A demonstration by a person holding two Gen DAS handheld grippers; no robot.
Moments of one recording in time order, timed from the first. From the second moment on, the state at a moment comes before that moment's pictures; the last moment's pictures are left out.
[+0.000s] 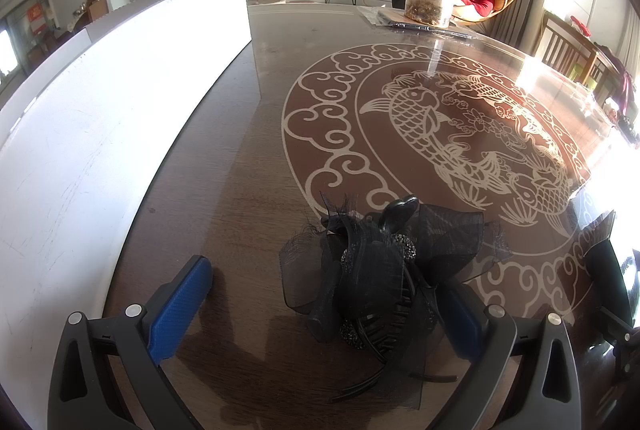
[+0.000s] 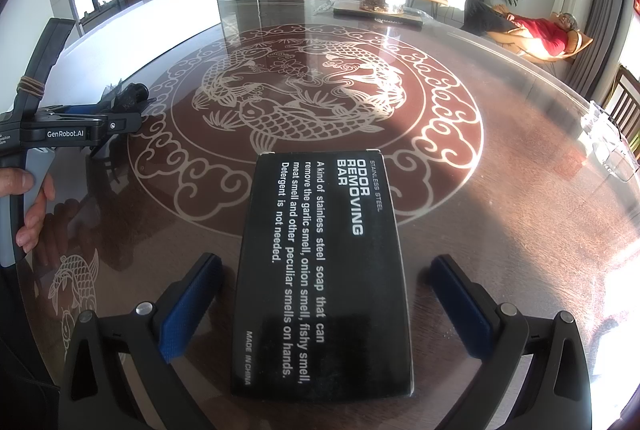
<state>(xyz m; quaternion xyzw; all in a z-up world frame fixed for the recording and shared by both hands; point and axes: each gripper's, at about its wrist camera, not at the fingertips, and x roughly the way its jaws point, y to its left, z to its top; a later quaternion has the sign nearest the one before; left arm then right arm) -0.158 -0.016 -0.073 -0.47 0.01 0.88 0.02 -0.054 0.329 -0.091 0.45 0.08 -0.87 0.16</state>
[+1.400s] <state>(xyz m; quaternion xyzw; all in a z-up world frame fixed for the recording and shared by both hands) -0.138 -0.014 -0.071 -0.49 0.04 0.87 0.07 -0.060 0.330 -0.089 0.47 0.09 -0.86 0.17</state>
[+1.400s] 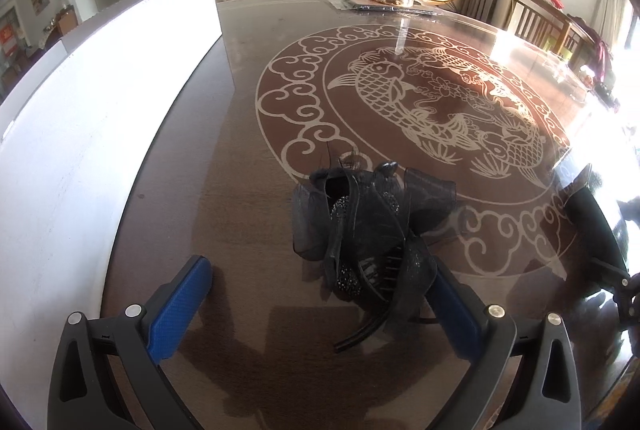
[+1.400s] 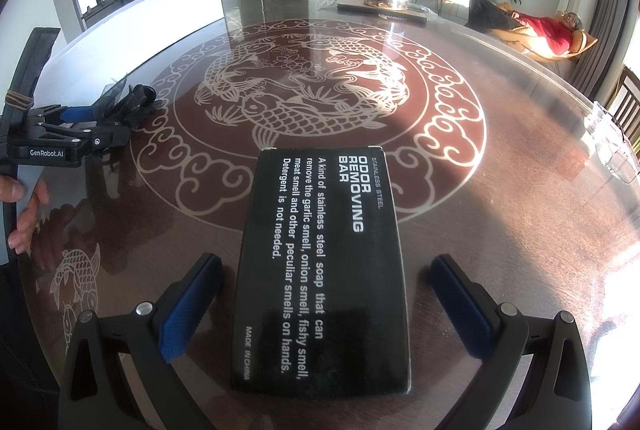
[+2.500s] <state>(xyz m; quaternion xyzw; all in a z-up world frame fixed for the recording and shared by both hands) -0.078 -0.099 0.063 -0.40 -0.05 0.91 0.08 -0.102 0.295 0.013 0.53 -0.04 -0.79 0.31</state>
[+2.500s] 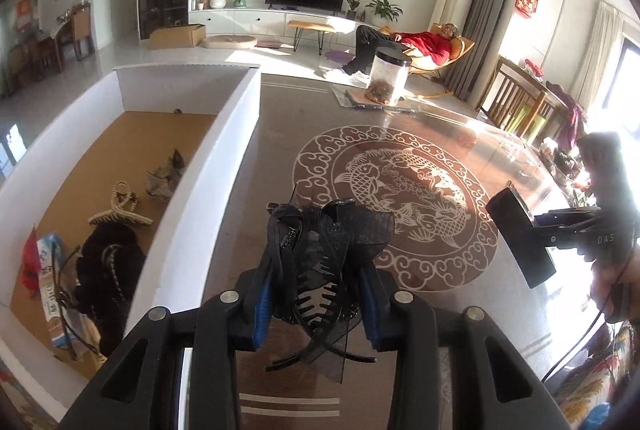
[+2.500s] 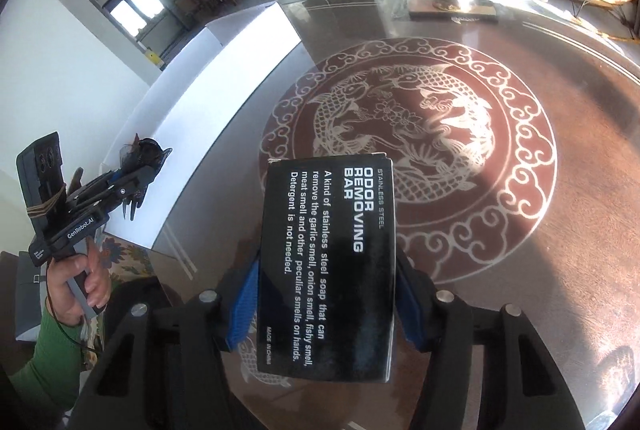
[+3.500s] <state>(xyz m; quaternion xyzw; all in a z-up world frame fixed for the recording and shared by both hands) -0.072 -0.263 0.080 -0.42 -0.09 0.87 -0.26 -0.155 -0.091 0.077 0.44 0.18 -0.77 0.43</state>
